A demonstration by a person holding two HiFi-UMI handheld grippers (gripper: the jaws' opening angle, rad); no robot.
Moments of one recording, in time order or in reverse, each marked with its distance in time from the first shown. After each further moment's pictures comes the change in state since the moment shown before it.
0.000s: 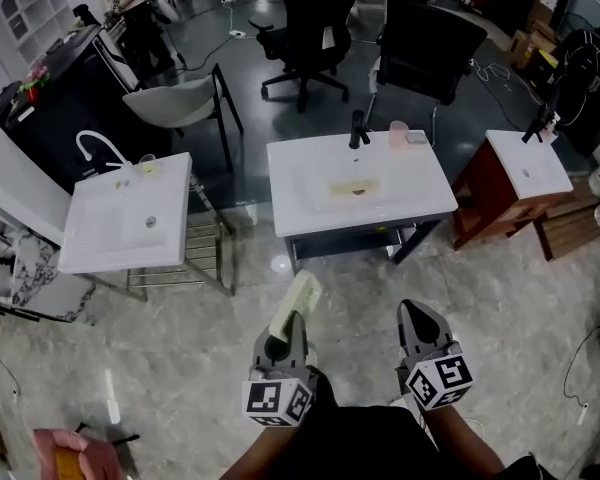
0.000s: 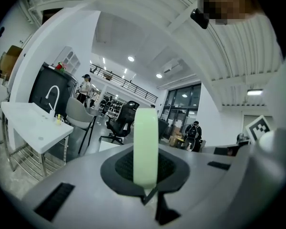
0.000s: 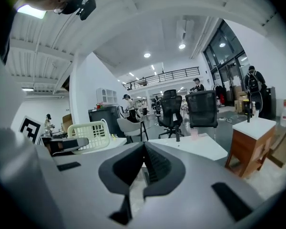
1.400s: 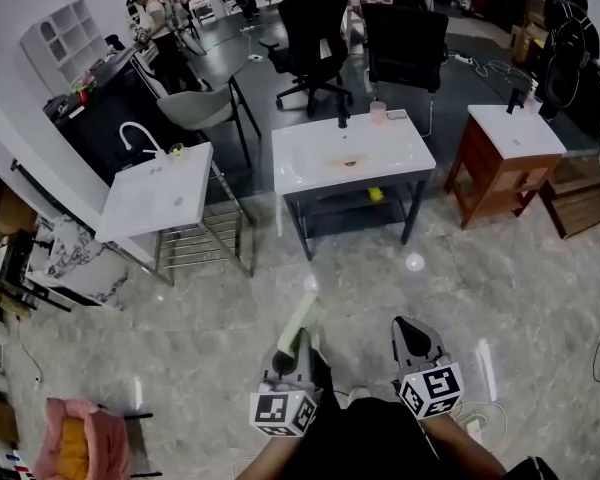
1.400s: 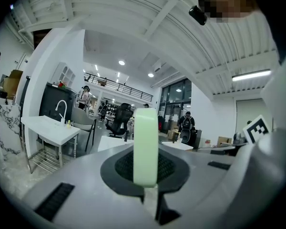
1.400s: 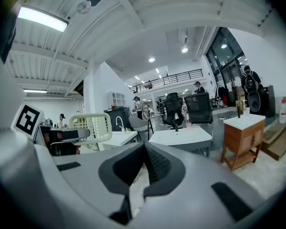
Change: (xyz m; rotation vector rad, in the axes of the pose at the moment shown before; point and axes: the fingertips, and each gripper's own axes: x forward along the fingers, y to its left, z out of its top) left arm -0.262 -0.182 -0.113 0.140 -0.002 0.027; right arm -0.299 0.031 -0.132 -0.016 -0.033 0.076
